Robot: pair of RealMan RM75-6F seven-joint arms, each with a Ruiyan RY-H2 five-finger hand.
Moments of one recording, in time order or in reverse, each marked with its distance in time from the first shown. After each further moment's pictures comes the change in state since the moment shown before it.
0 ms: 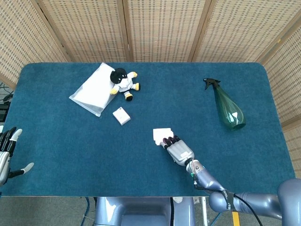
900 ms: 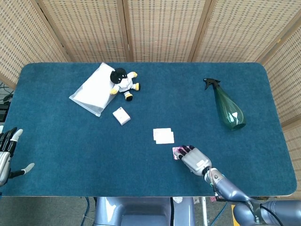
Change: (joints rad) left arm -0.001 0.004 0.002 -0.009 0.000 -0.003 -0.002; right arm -0.001 0.263 -0.145 -0.229 -0.140 0.034 0.077
